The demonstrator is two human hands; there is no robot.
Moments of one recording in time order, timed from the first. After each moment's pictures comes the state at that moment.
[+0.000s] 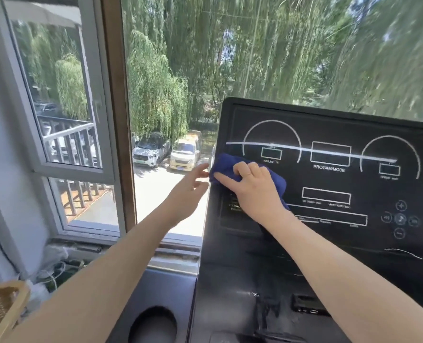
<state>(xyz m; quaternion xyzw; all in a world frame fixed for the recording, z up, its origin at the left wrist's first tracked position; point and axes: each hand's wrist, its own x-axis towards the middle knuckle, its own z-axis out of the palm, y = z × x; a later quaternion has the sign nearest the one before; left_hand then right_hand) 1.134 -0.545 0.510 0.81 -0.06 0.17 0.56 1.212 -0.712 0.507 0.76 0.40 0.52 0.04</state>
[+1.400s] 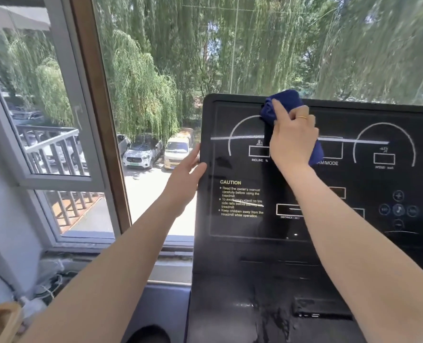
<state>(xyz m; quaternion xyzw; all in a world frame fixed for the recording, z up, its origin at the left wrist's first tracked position) 1.176 -0.559 0.532 0.75 -0.05 0.15 0.64 1.257 -0.756 0.592 0.84 0.08 0.51 -0.16</state>
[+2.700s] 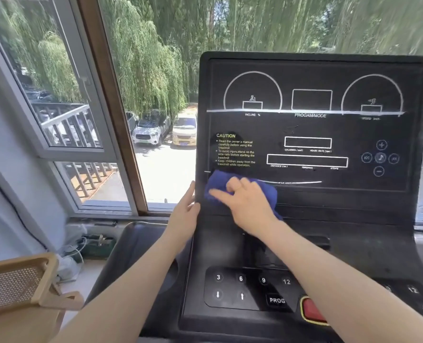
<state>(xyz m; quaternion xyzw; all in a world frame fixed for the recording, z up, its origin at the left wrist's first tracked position) 1.081 -0.584 0.395 0.75 0.05 0.11 0.65 1.136 -0.749 0.421 0.83 0.40 0.38 -0.04</state>
